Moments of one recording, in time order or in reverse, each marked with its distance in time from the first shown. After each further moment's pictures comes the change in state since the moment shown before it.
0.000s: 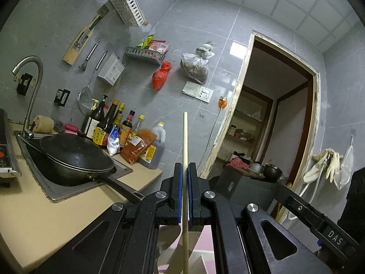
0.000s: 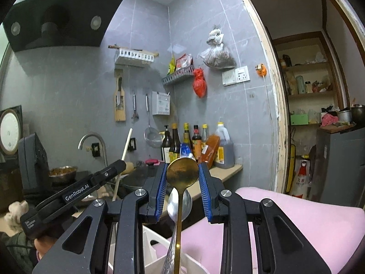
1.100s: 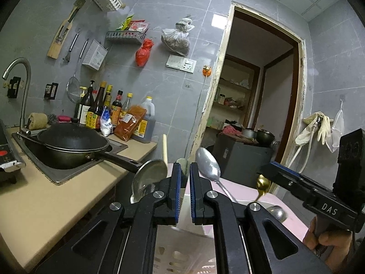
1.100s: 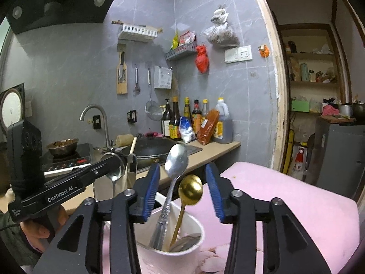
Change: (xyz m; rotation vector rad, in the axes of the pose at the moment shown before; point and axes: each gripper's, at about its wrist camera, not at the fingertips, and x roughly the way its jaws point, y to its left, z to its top) left arm -0.025 -0.014 -0.030 0.110 0.175 -0.065; right arm -0.020 -0.006 -0.022 -0.029 0.118 -0.016
